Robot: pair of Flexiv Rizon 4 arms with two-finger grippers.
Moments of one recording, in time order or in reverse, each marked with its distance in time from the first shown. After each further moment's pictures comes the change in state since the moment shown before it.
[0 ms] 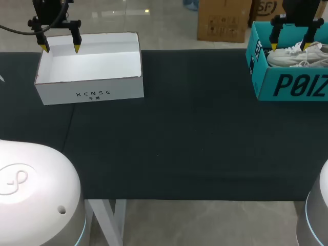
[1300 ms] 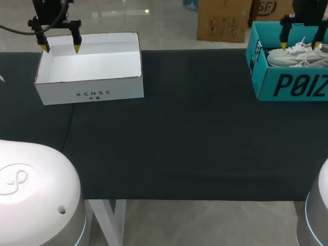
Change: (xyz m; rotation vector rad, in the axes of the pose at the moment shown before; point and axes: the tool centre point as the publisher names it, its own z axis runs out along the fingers) left arm 0.000 0.000 0.000 0.000 0.000 0.000; right arm -0.050 0.019 0.008 -0.026 -0.061 0.086
